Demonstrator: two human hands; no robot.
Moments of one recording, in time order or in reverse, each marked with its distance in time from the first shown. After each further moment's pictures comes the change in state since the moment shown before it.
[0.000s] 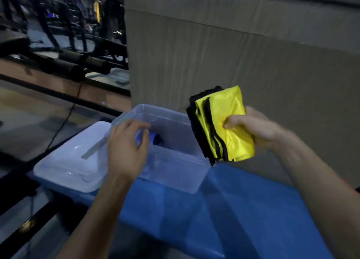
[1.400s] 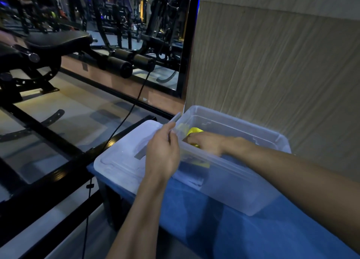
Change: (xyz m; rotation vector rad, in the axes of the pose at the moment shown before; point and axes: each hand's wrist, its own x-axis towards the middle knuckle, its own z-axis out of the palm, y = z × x) left_hand 0.025 -0.067 -0.032 -0.141 -0.096 -0.457; right_hand 0.176 0.023 0.235 -1.229 -0.666 -0.565
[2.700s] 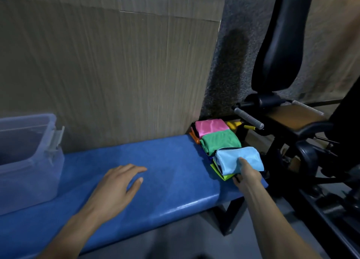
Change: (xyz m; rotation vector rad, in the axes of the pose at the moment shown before) left_hand -0.251 0.104 0.240 0.247 -0.931 0.940; right_hand -0.637 0.037 0.296 -1.669 -1.963 -1.729
